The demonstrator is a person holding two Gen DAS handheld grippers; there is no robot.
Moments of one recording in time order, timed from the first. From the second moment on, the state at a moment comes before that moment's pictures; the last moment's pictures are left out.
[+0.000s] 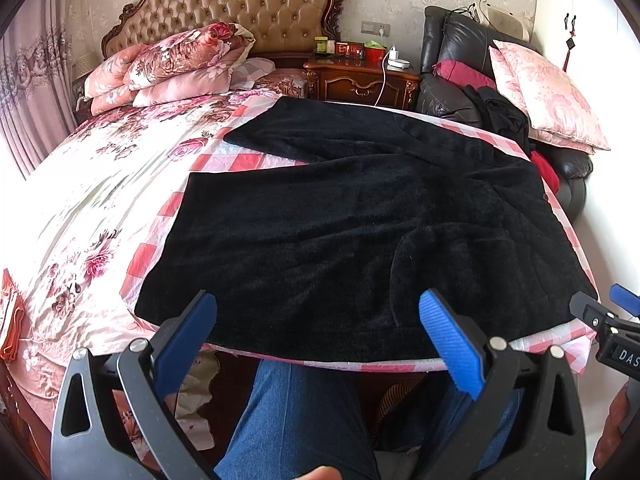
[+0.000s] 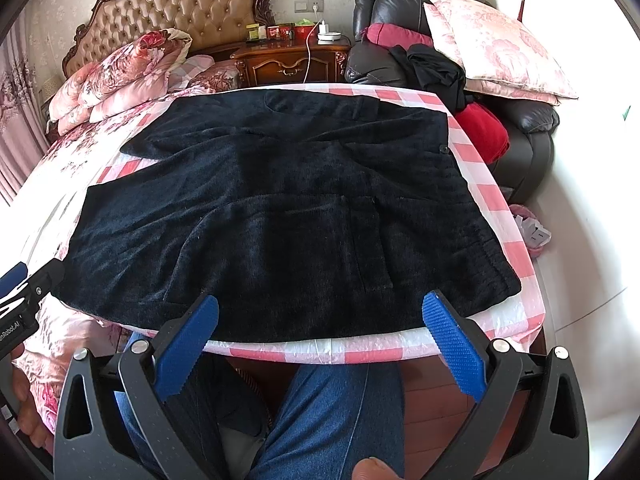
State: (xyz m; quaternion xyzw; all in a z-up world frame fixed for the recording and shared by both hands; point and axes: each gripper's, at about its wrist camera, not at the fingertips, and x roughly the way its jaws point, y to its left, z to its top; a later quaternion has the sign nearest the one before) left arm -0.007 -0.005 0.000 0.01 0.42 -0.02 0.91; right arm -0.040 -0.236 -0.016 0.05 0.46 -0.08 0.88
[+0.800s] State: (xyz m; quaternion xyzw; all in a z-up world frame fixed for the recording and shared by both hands) left arm 0.045 0.008 -0.043 0.01 0.42 -0.10 0.90; right arm -0.014 -0.315 -0.050 0.19 0.46 -0.02 0.87
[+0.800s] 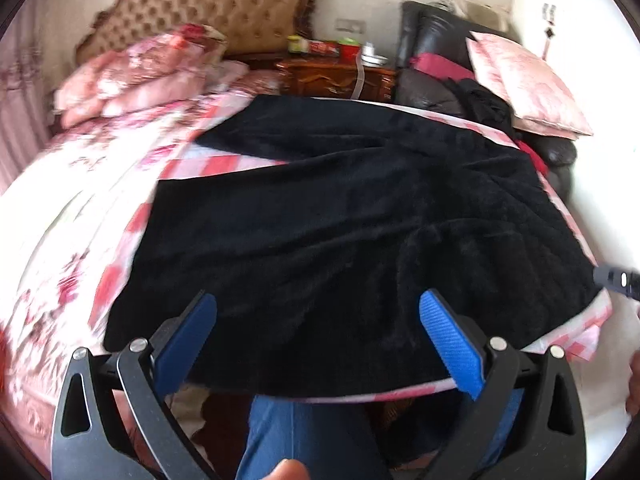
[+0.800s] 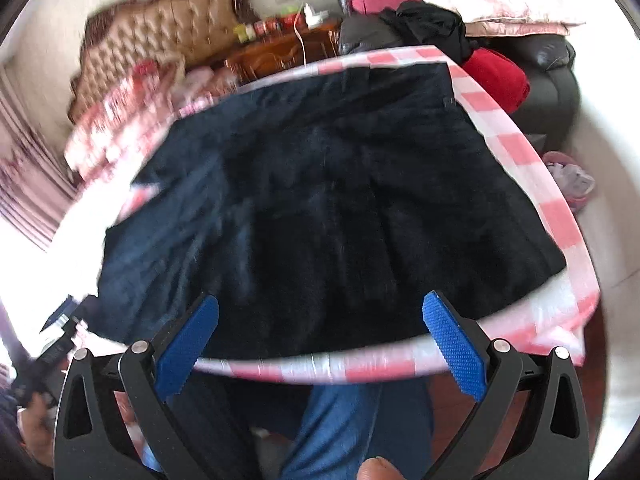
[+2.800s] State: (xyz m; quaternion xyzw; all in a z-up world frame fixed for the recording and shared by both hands) left arm 0.565 0.092 0.027 -0.07 0.43 -0.19 0.88; right arm 0.319 -0.549 -0.057 0.23 0.44 -0.02 0.87
